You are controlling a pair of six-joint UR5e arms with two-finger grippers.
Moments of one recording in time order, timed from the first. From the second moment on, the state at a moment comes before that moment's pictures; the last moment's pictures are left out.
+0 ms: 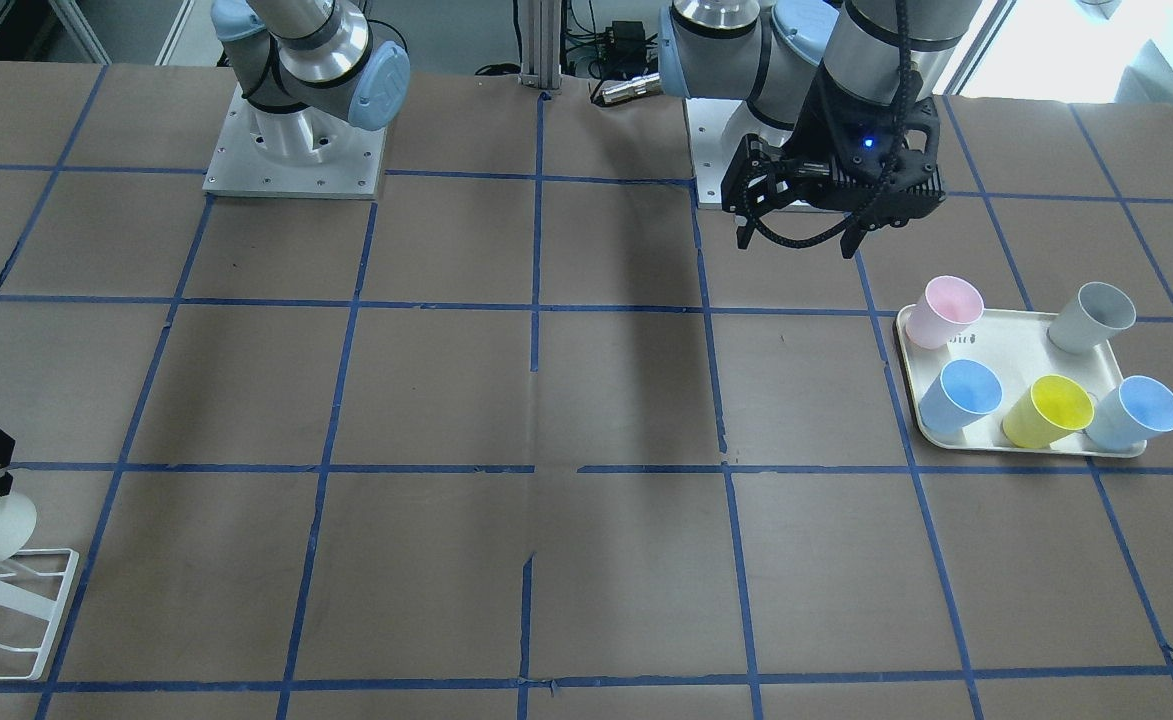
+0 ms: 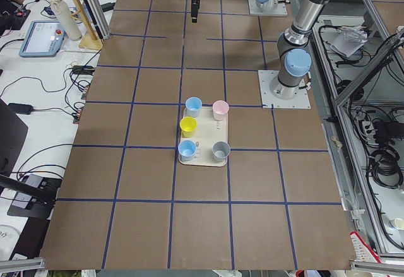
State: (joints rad) left arm -1.59 -1.52 -1.62 -1.54 1.56 0.06; right arm 1.07 -1.21 1.67 -2.21 -1.46 -0.72
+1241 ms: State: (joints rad) left arm -1.59 -1.52 -1.62 -1.54 1.56 0.06; right arm 1.07 -1.20 1.67 -2.22 -1.45 -0.73
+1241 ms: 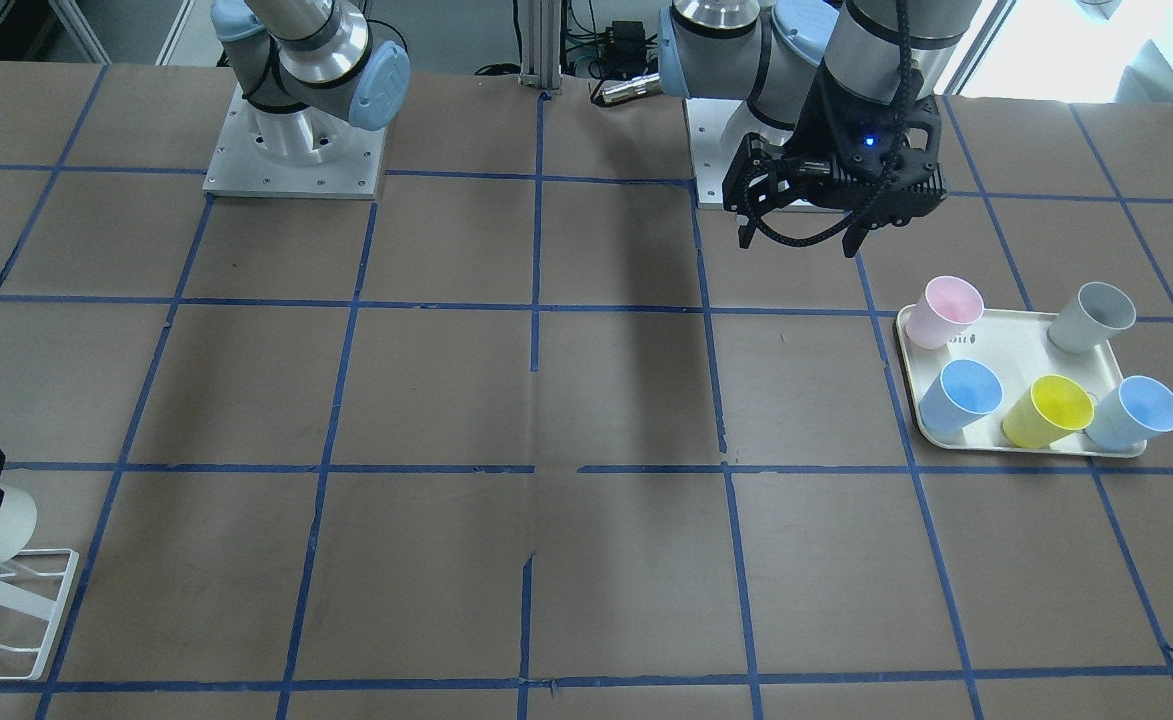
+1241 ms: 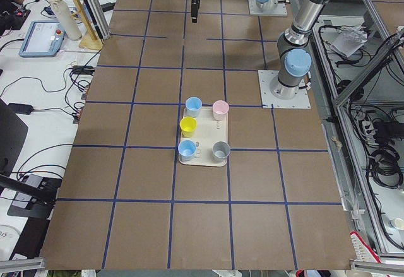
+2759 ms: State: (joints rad) left arm -1.58 -1.50 -1.61 -1.54 1.54 0.07; right arm 1.17 -1.47 1.62 -1.94 -1.48 -0.63
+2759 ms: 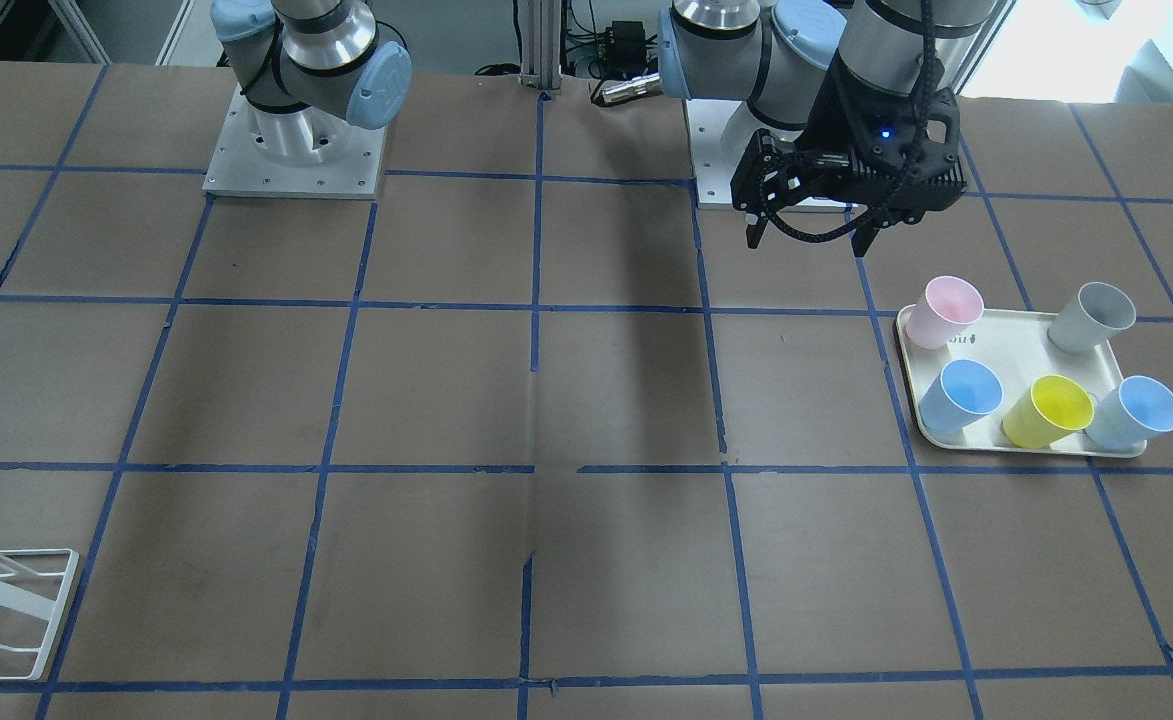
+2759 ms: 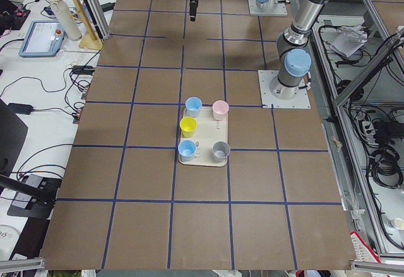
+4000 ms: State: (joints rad) left arm -1.12 -1.44 -1.76 -1.78 0.97 0.48; right arm 1.68 -1.59 1.63 -1.66 -1.20 0.23
